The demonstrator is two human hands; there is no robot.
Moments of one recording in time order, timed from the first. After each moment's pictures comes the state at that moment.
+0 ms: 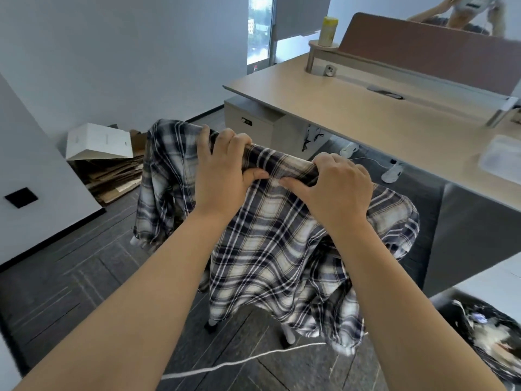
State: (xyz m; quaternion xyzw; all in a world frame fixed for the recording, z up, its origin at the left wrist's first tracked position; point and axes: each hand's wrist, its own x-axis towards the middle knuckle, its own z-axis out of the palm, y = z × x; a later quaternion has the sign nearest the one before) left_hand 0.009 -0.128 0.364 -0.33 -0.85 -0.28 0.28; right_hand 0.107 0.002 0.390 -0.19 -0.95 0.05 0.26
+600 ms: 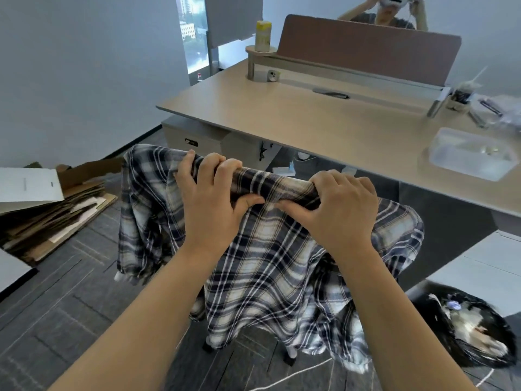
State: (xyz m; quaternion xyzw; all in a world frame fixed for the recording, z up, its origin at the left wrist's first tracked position) left_hand -0.052 0.003 0.348 -0.38 -0.82 -0.34 0.27; right_hand 0.066 0.123 0.372 -0.26 -0.88 -0.06 0.38
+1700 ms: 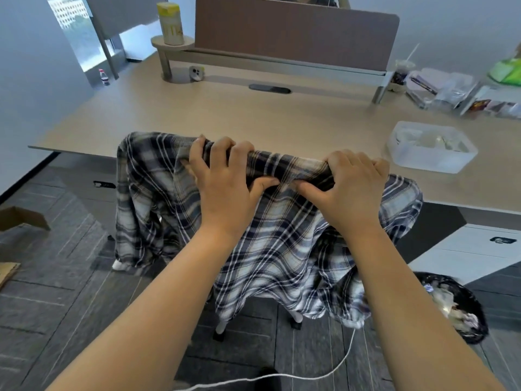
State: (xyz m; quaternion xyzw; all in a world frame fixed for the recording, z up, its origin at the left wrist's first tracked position) left_hand -0.193 0.242 0.348 -0.47 -0.76 -0.42 0.16; right_hand -0.054 0.326 0.369 -0.40 -0.84 -0.07 0.36
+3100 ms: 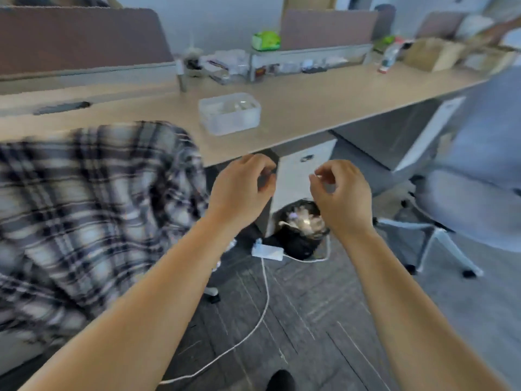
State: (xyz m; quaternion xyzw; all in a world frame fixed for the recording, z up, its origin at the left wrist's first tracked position) left_hand 0.080 0.269 0.386 -0.77 -0.50 -0.38 -0.11; right_hand 0.235 0.247 0.378 -0.64 -0.65 0.02 0.41
